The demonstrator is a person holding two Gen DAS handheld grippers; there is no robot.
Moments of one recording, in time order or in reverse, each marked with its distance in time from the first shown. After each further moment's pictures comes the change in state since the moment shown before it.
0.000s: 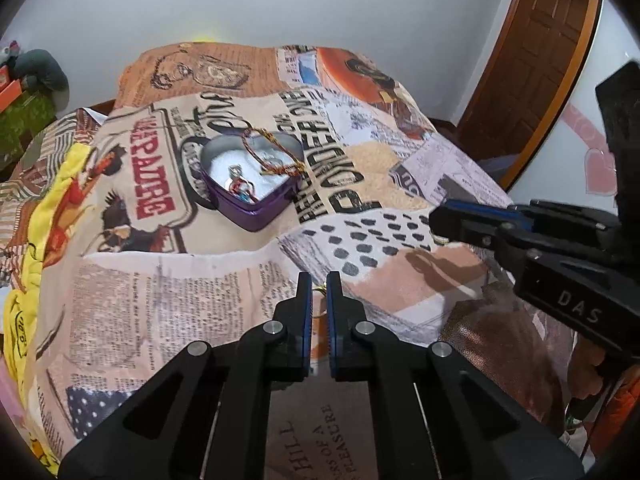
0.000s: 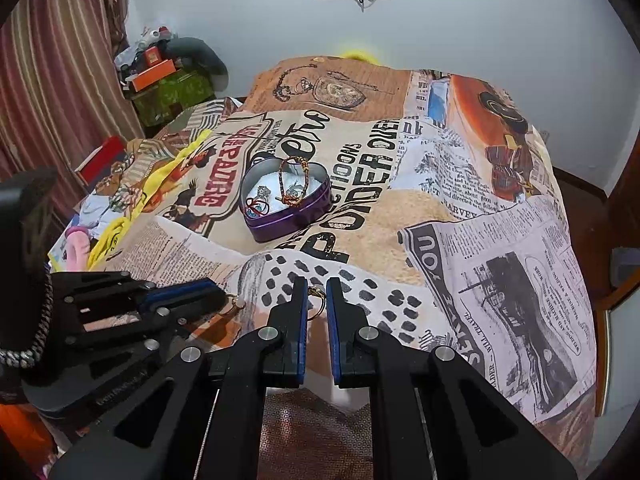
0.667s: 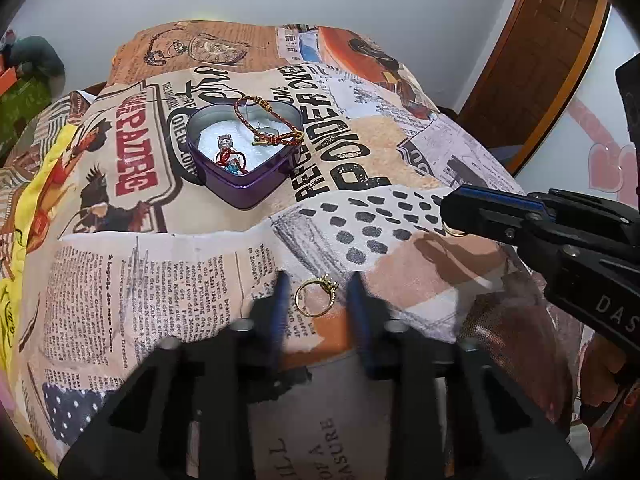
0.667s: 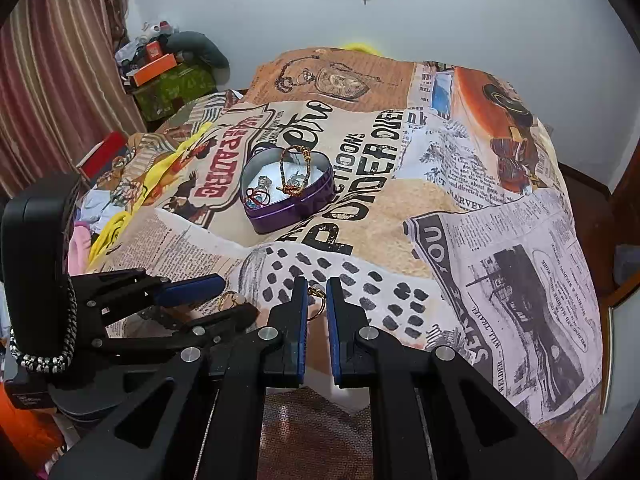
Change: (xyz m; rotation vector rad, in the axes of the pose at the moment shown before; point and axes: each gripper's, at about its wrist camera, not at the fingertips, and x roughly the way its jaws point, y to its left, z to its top) left arm 0.030 0.003 -0.008 -0.016 0.071 -0.028; right arm 0.006 0.001 -0.003 0.000 0.024 0.013
